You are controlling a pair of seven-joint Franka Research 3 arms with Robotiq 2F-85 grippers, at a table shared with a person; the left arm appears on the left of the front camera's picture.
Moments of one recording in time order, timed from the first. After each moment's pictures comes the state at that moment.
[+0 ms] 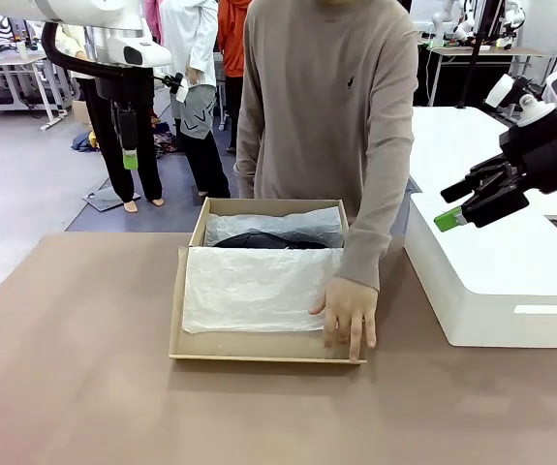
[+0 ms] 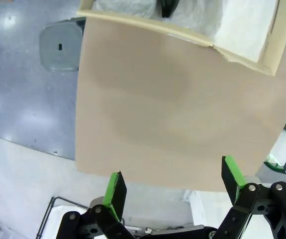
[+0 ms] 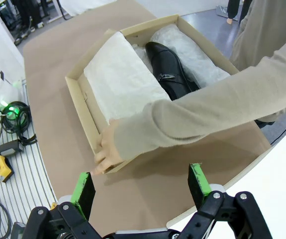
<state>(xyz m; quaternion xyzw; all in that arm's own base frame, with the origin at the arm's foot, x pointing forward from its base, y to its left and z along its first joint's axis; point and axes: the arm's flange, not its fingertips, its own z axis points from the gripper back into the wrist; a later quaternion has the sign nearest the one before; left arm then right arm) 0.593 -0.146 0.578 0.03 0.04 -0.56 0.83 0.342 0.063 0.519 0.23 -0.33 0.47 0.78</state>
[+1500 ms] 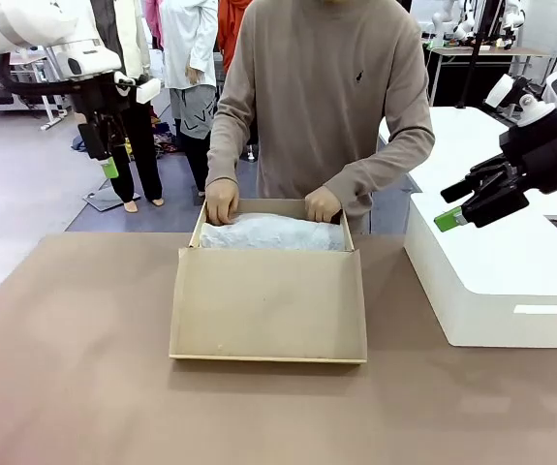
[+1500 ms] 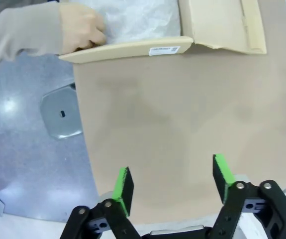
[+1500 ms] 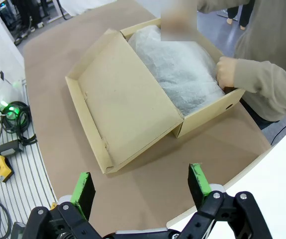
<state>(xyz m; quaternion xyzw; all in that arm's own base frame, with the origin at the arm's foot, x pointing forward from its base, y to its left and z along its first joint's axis) 0.612 -0.077 0.551 -0.08 -0.04 -0.70 0.71 0.342 0.063 0.518 0.23 -0.33 0.47 0.78</state>
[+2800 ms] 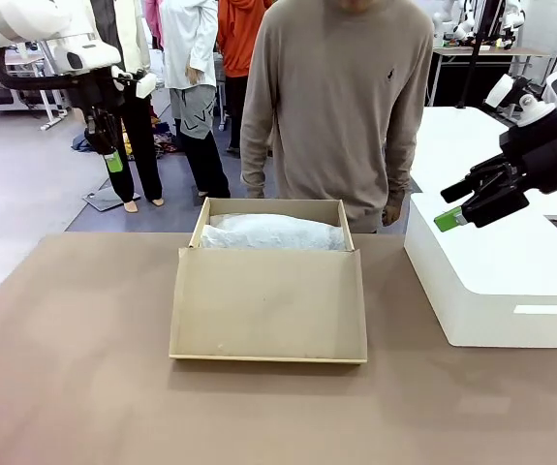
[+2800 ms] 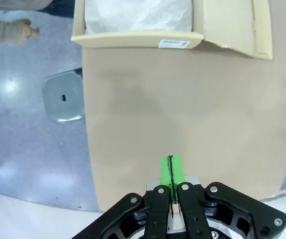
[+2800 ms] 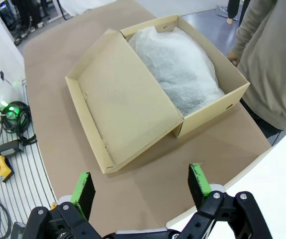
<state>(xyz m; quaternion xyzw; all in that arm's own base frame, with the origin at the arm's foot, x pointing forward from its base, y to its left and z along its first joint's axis) 0.609 -0.073 0.562 -0.06 -0.04 -0.66 0.75 0.342 0.063 0.518 0.23 -0.33 0.47 0.78</state>
